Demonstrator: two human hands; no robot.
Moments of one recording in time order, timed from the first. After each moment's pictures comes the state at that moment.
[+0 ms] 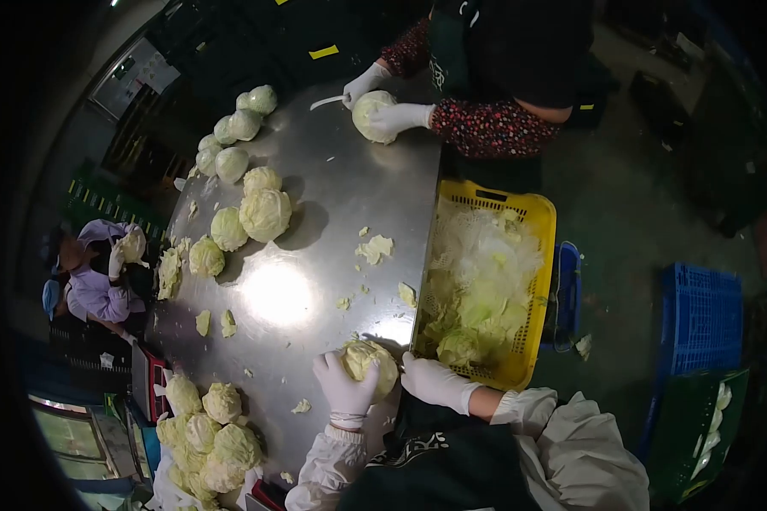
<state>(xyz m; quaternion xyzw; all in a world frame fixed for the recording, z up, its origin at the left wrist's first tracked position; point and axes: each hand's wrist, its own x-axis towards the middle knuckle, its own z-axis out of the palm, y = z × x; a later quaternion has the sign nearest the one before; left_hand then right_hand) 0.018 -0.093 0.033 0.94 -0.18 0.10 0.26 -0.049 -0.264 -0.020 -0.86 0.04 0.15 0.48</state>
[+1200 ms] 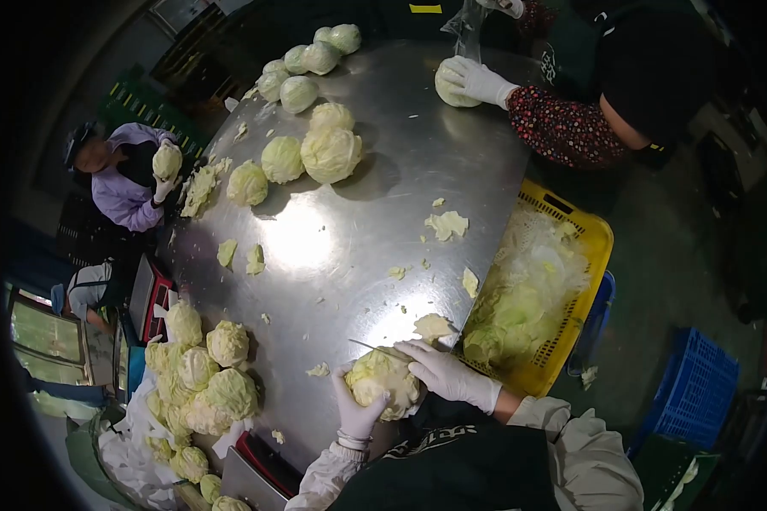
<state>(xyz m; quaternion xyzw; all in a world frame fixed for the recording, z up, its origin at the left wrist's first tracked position) -0.032 -0.005 0.008 0.77 0.00 -0.05 0.64 -0.011 -0.229 -0.033 -0.80 -0.20 0.07 0.57</state>
